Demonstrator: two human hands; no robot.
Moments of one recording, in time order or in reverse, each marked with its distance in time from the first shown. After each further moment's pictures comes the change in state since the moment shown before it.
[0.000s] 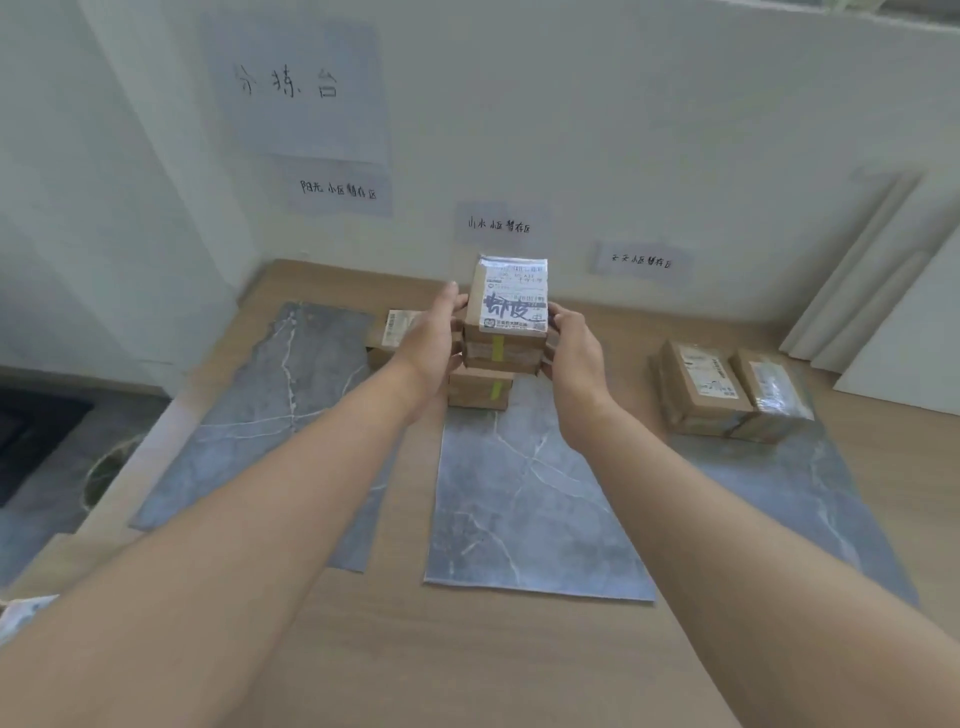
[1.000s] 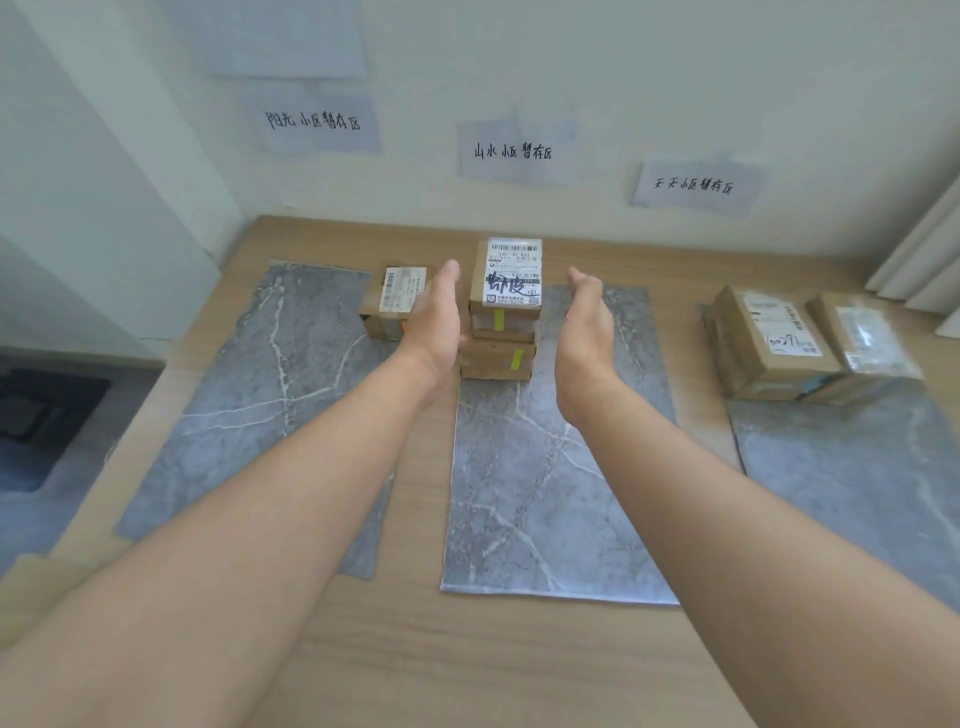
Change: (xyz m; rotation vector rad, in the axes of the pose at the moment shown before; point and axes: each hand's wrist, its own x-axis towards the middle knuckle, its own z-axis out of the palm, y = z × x) left_hand 0.089 -0.069 0.000 0.060 0.110 -0.097; right_hand 0.075 0.062 0.023 0.097 0.110 0.146
